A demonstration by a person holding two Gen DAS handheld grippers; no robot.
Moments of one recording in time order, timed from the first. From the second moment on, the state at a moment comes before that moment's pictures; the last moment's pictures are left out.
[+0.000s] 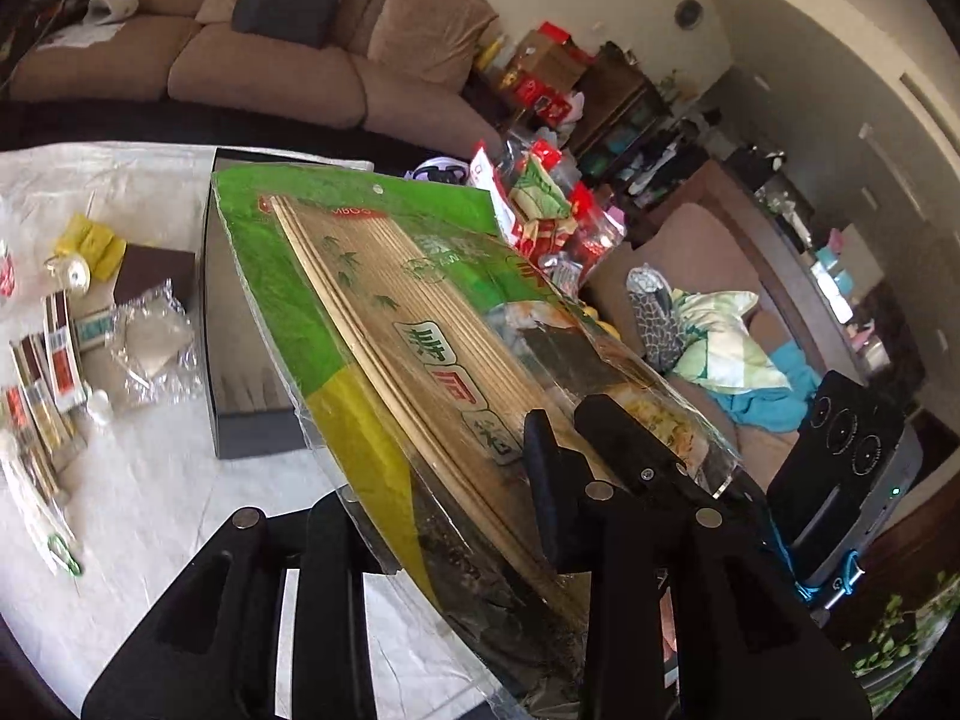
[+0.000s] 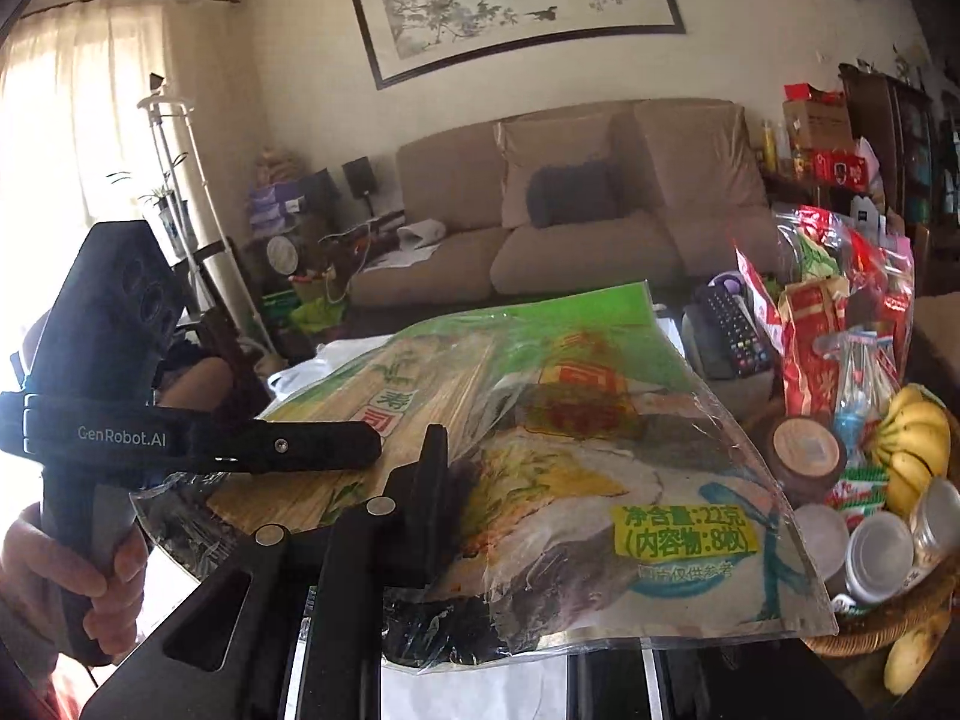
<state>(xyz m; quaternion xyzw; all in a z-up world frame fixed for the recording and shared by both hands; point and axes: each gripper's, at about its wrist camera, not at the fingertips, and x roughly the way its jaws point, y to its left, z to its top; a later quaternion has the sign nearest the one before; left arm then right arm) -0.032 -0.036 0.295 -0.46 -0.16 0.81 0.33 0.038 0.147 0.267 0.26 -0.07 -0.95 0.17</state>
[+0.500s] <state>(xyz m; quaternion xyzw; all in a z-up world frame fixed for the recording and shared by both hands) -0.190 0.010 0.179 -0.51 -0.13 0.80 0.30 -0.145 0.177 0.172 0.34 -0.08 -0.93 0.14</state>
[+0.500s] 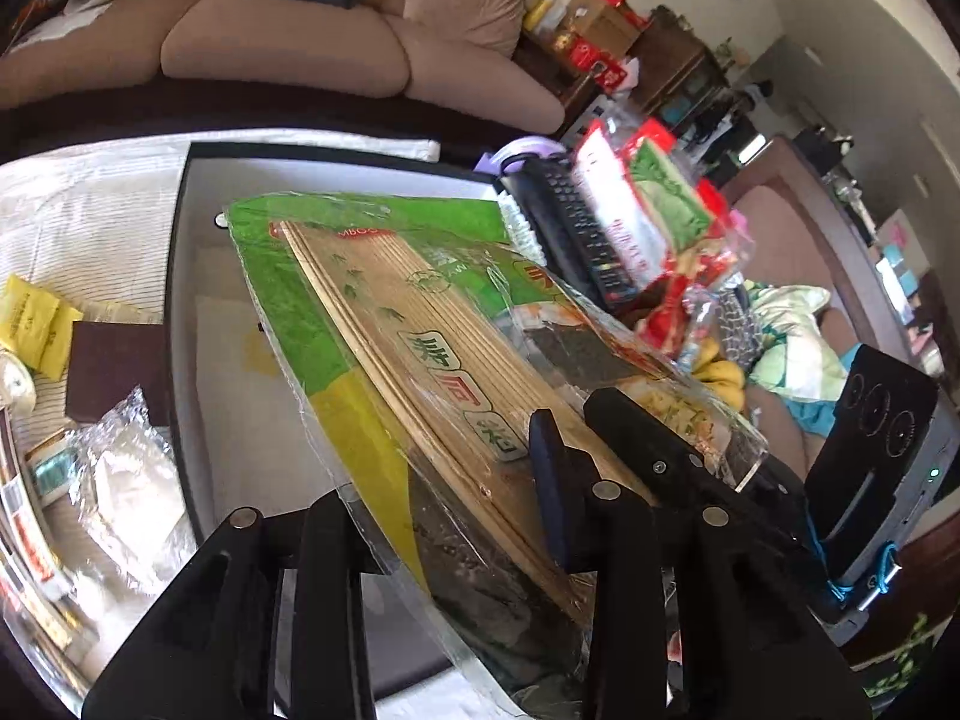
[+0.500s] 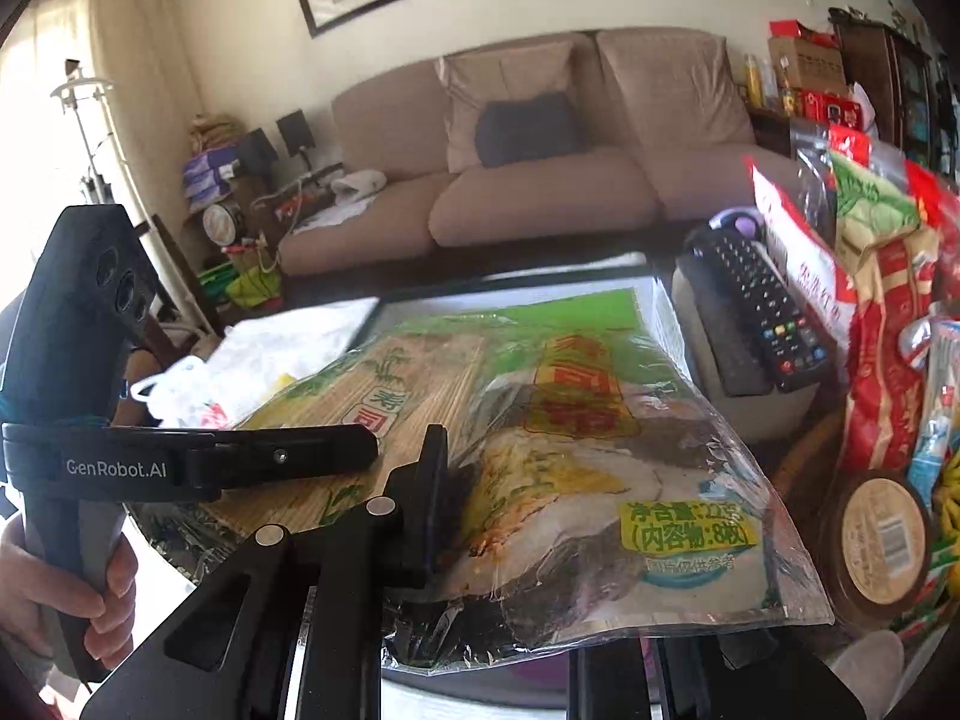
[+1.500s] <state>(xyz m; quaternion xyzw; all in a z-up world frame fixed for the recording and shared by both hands) -0.154 0.000 0.199 -0.53 -0.07 0.81 0.22 -0.094 0.213 0.184 0.43 -0.02 -0.89 0.14</state>
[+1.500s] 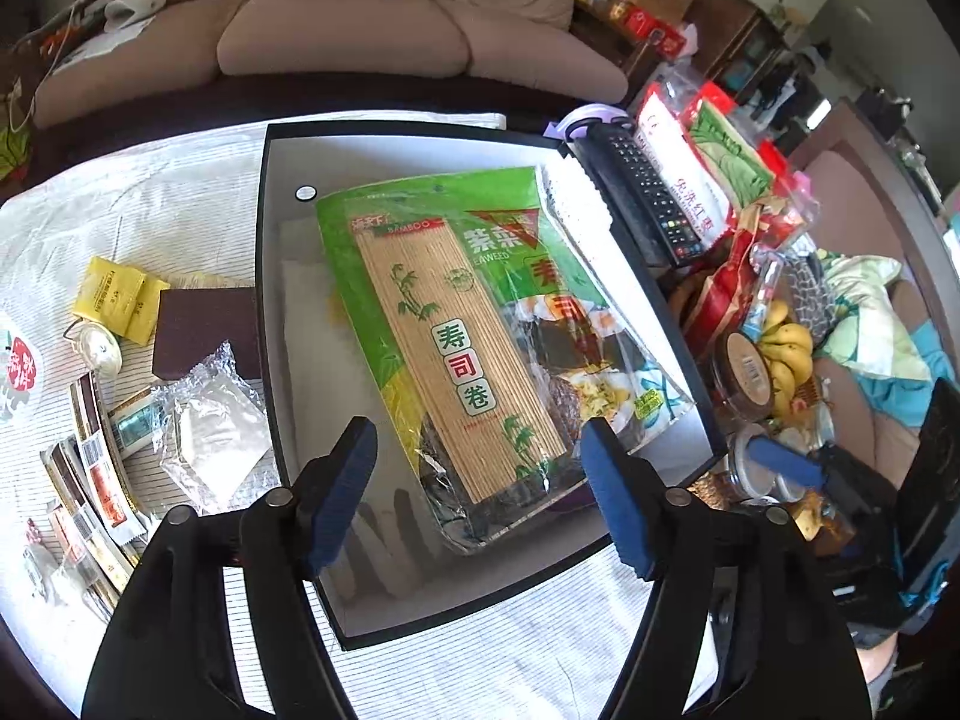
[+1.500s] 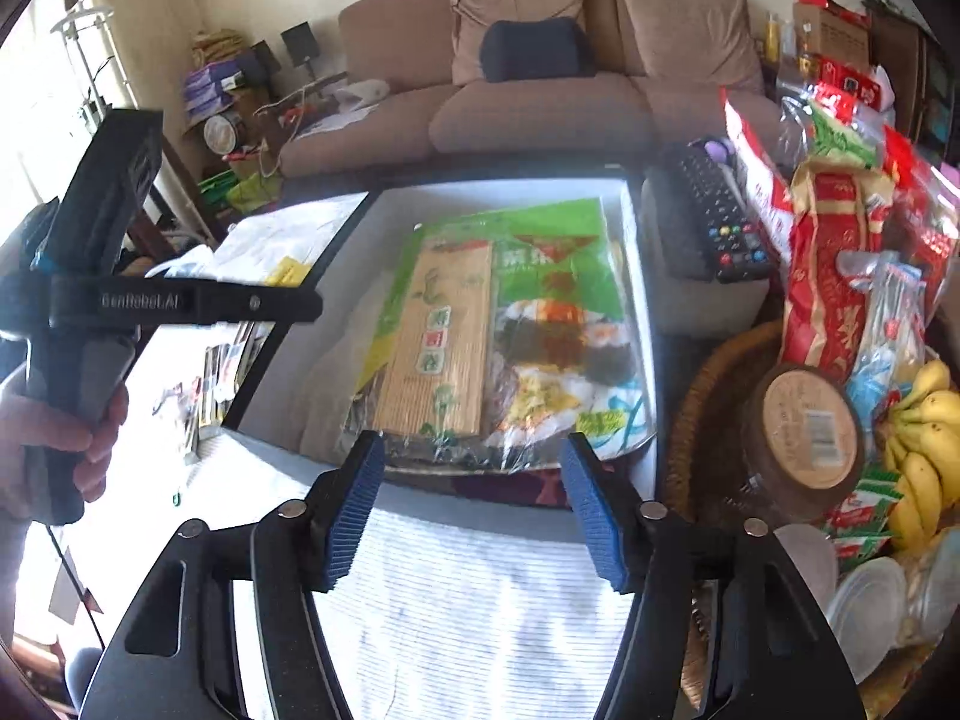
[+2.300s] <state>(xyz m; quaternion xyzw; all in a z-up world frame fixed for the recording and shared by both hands) -0.161 -0.027 0.185 -0.50 -0.14 0.82 0.23 -0.192 0.171 0.096 0.60 0.06 -0.78 0.17</state>
